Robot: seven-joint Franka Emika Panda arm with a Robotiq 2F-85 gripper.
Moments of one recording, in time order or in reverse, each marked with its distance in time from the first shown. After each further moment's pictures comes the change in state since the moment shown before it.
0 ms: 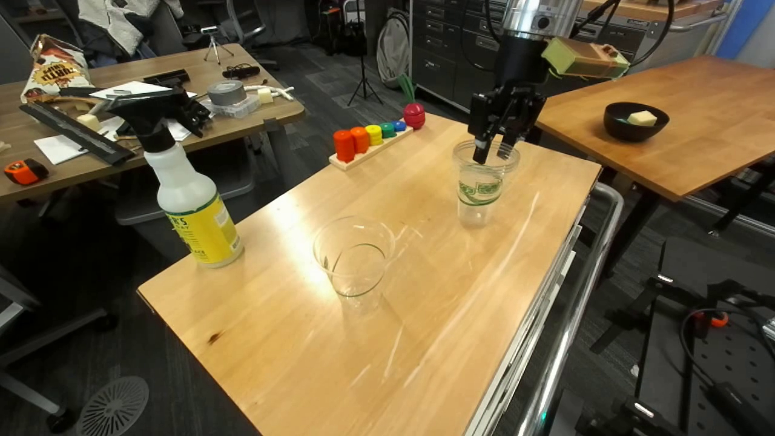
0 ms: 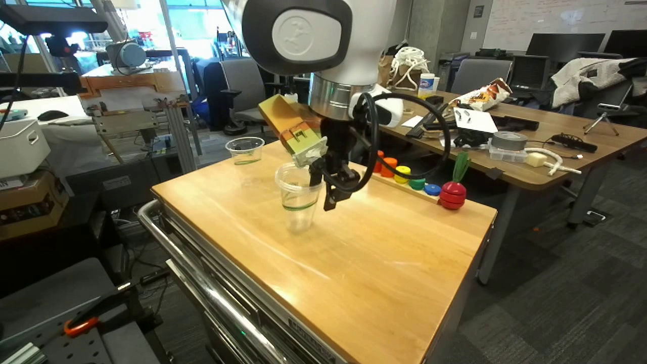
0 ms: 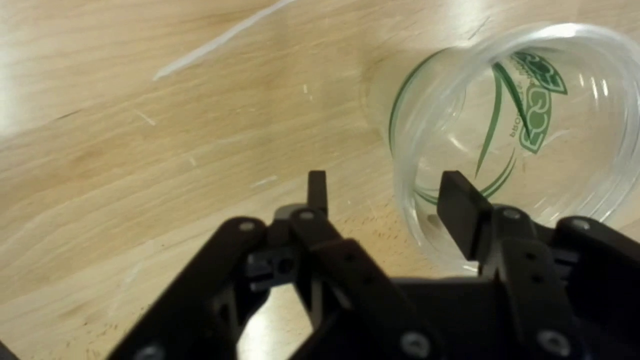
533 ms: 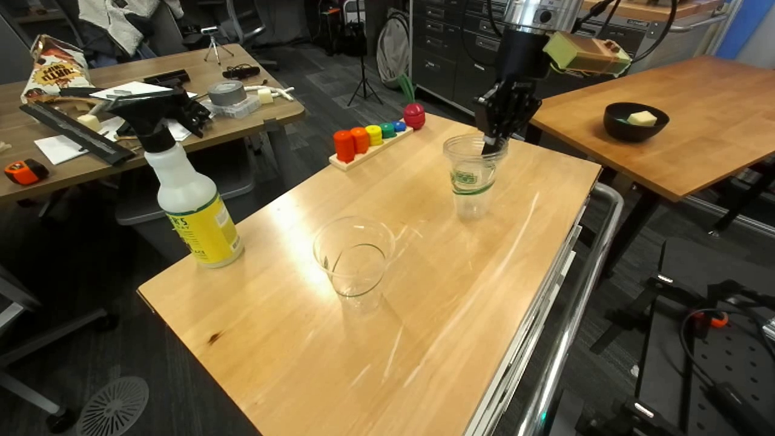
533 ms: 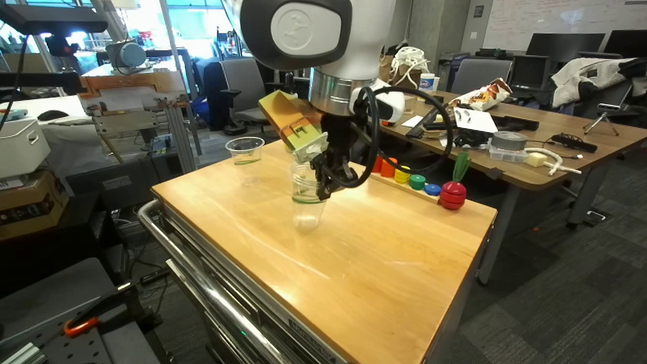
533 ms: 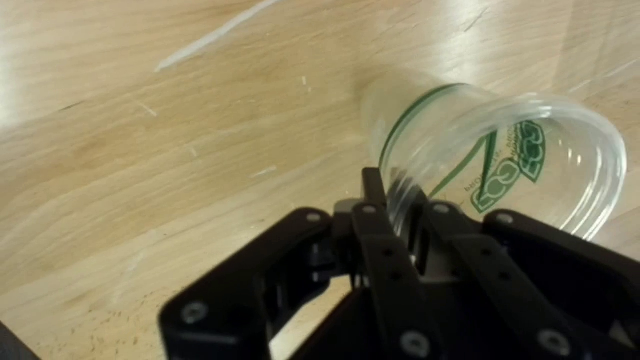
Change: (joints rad) arm -0.001 -0.015 -0.001 -0.002 0.000 0.003 0.001
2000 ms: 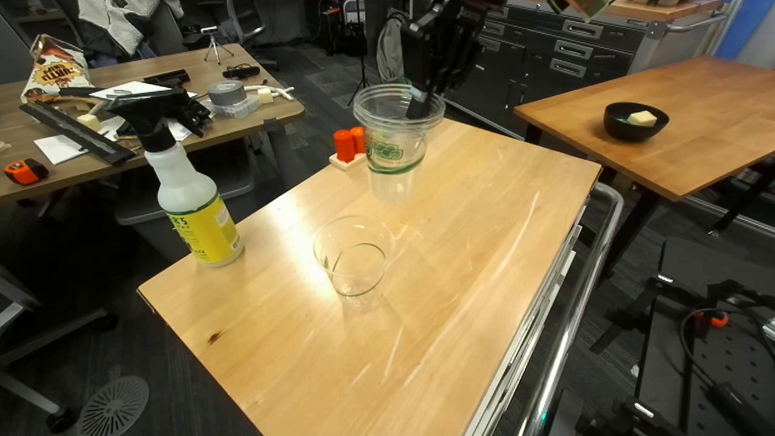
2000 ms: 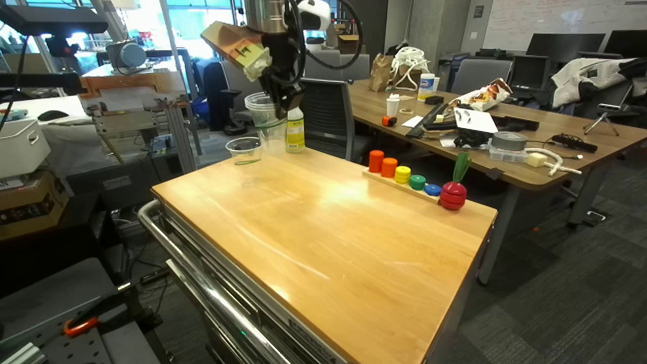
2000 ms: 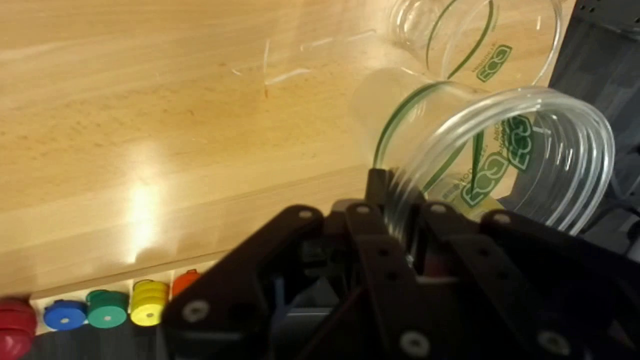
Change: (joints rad) arm 0.159 -0.190 0.126 0.001 0.073 0.057 0.009
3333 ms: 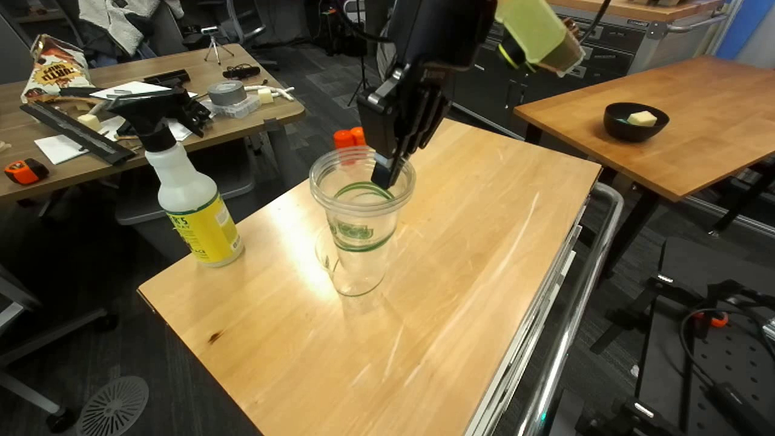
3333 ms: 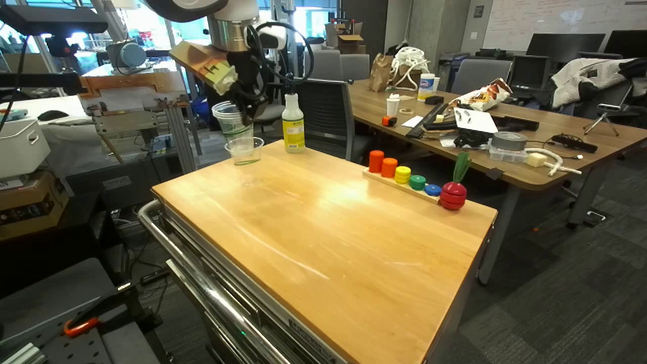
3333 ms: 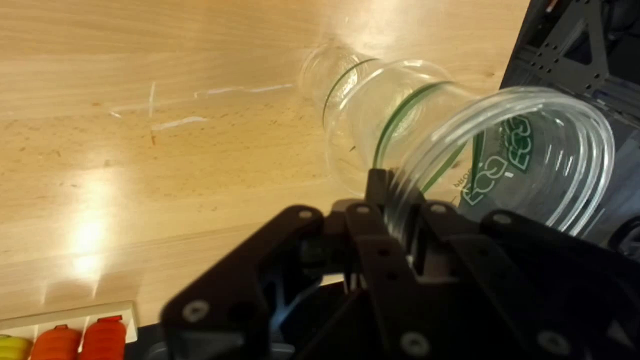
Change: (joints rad) arm 0.098 0.044 0.082 -0.033 0.027 0.076 0.003
